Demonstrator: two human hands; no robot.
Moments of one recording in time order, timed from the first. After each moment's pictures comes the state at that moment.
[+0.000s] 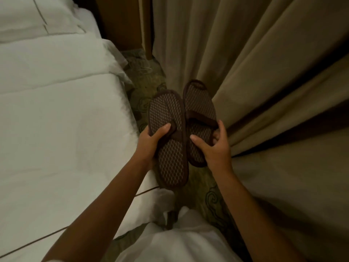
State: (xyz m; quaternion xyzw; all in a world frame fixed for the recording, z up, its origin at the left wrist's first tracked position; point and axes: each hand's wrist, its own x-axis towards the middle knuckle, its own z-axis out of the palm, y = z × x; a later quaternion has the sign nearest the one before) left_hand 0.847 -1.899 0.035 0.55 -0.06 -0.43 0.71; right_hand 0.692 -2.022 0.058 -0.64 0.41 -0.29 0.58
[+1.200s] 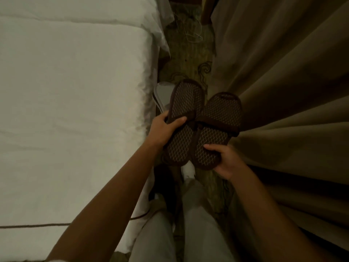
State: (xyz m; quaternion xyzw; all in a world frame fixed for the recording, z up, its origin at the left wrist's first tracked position) left_hand 1.015 -2.038 -0.203 0.70 -0.01 -0.31 0.64; right_hand 0.878 -2.199 -0.179 -0.37 0.44 0.10 0.82
